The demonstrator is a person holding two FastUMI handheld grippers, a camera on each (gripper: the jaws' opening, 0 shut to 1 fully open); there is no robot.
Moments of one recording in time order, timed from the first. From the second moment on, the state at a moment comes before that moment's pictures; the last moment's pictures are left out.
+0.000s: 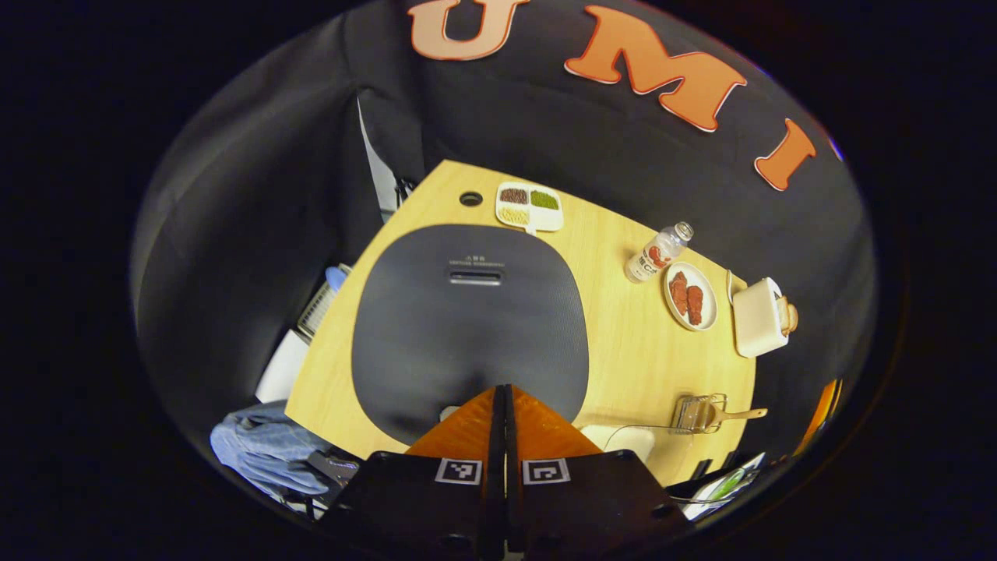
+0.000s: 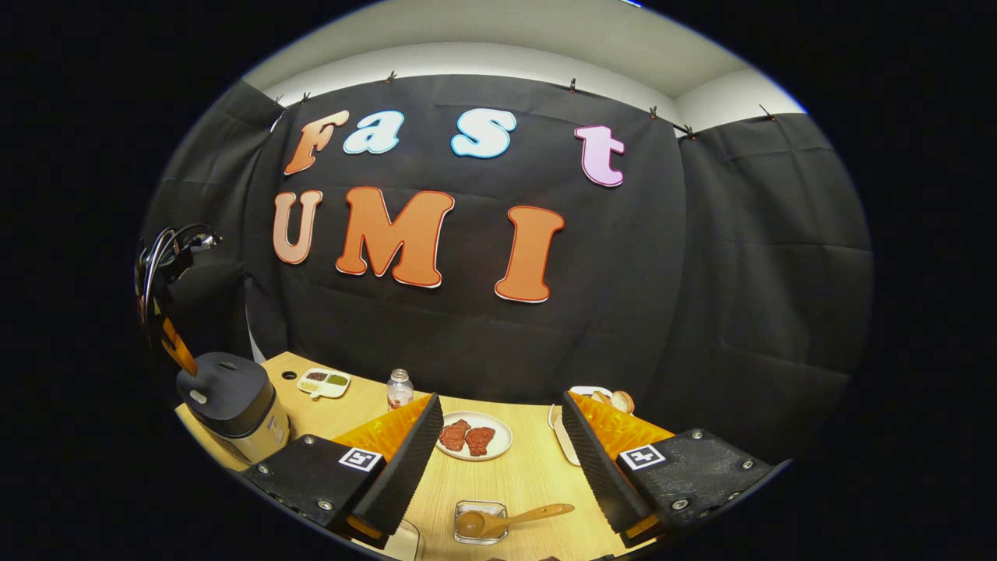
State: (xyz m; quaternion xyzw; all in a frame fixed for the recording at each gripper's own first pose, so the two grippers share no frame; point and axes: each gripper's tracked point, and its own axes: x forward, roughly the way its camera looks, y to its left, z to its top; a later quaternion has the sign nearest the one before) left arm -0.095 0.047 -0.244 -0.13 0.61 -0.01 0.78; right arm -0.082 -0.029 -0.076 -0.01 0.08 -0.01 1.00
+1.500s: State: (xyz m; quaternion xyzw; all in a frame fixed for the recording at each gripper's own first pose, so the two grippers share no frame) left arm -0.115 0.050 -0.286 -0.10 0.64 -0.05 0.76; right arm -0.088 -0.036 -0.153 0.03 0.18 0.00 0.98
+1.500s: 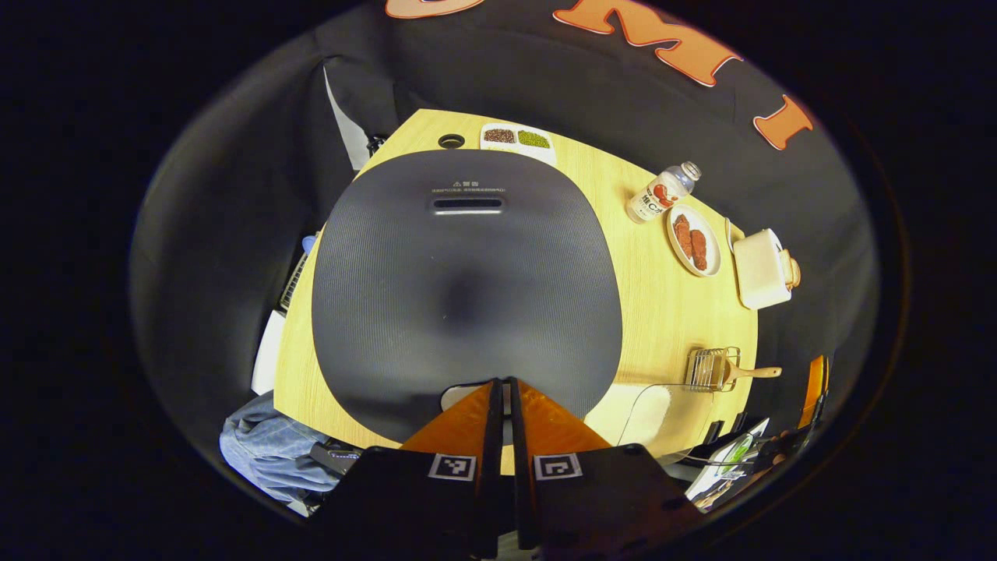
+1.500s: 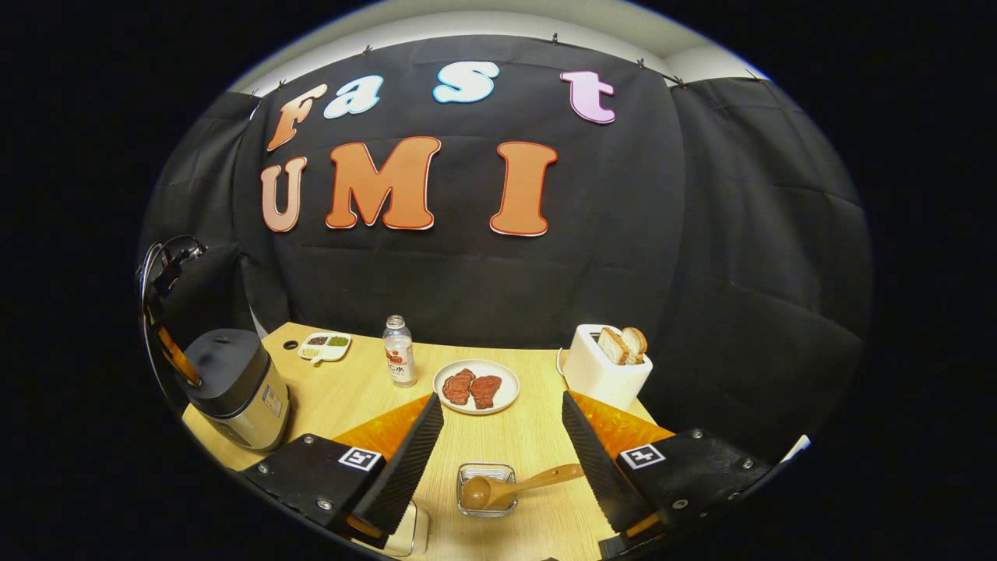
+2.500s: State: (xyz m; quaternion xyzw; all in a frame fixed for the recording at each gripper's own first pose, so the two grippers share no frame) left arm -0.079 0.076 -0.060 0.04 0.20 0.00 0.98; right arm -0.098 -0.063 -0.206 0.04 0.24 0.00 0.97
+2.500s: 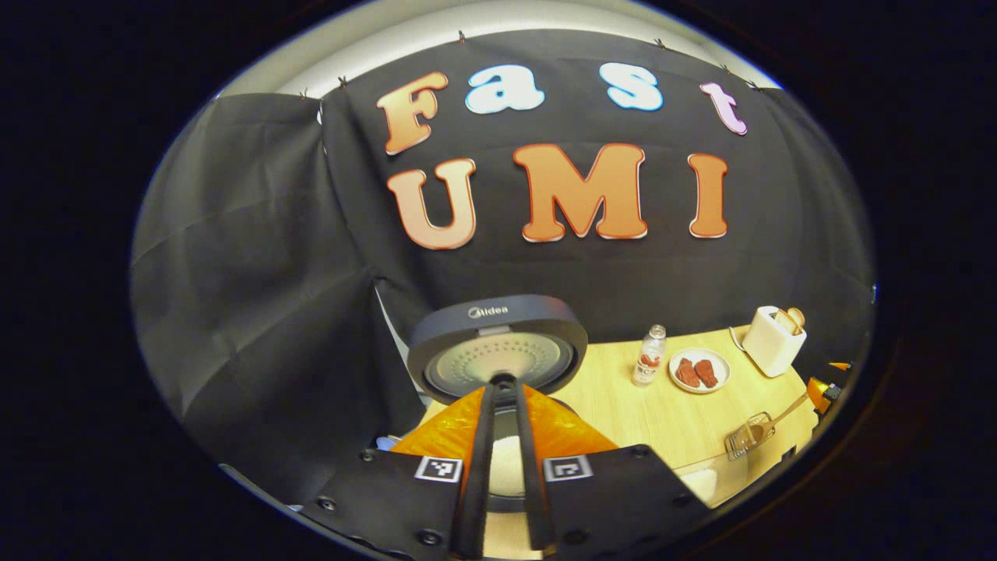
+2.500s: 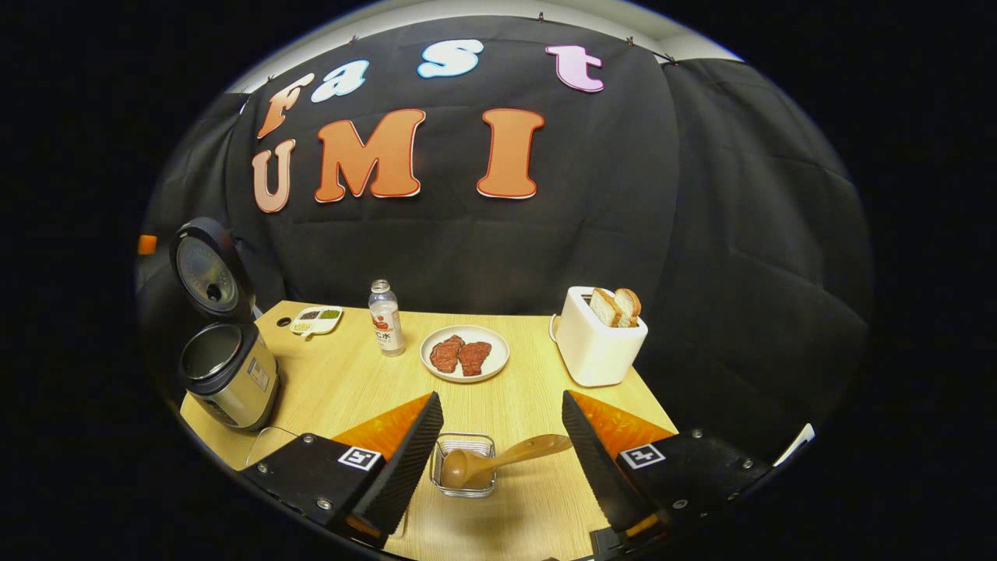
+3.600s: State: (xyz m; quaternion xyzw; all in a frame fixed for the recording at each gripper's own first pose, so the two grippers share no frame) left arm -0.138 0.081 0.016 0.06 0.09 0.07 0.99; right arm -0.080 -0.068 -0.330 0.22 0.33 -0.02 0.92
